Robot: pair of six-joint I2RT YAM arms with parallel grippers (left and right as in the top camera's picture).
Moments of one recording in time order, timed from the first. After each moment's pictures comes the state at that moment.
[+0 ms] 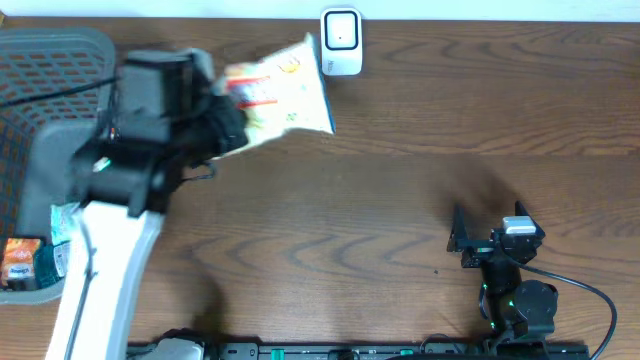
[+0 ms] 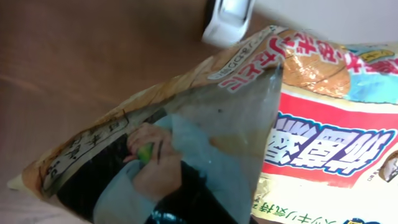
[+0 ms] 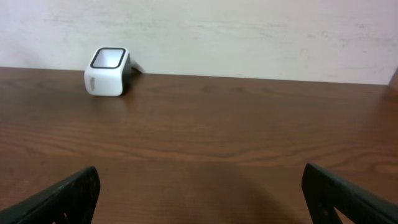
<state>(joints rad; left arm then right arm) -0.21 1.33 1.52 -1.04 0.21 -0.52 0.06 0.03 0.01 -0.07 0.02 -0.01</state>
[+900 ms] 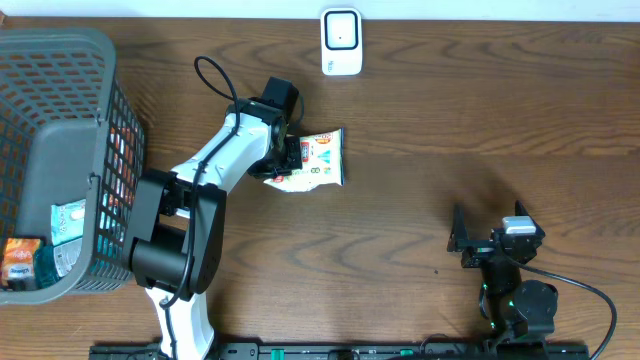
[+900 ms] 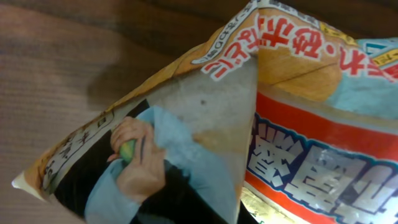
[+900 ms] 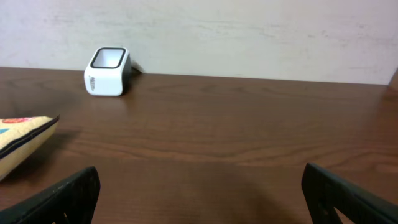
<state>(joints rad) -0.34 2.00 1.39 -0.83 0.07 -0.44 0.06 0.03 0.01 -0.07 0.02 -0.01</state>
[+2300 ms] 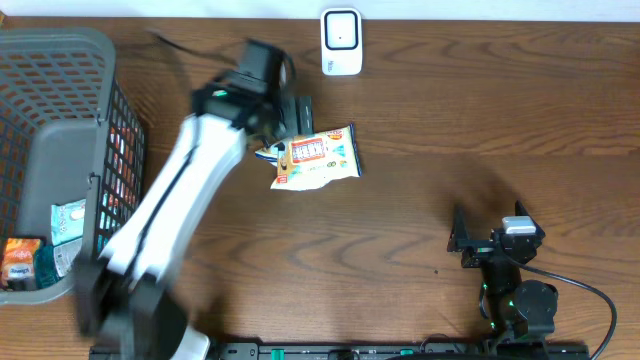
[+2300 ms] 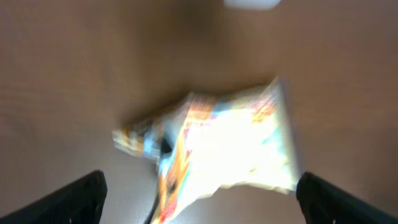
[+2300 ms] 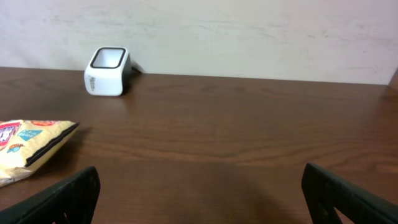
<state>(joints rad) -0.34 1.66 1.54 -0.85 0.04 -0.39 0.06 0.03 0.01 -0.07 0.02 -0.01</state>
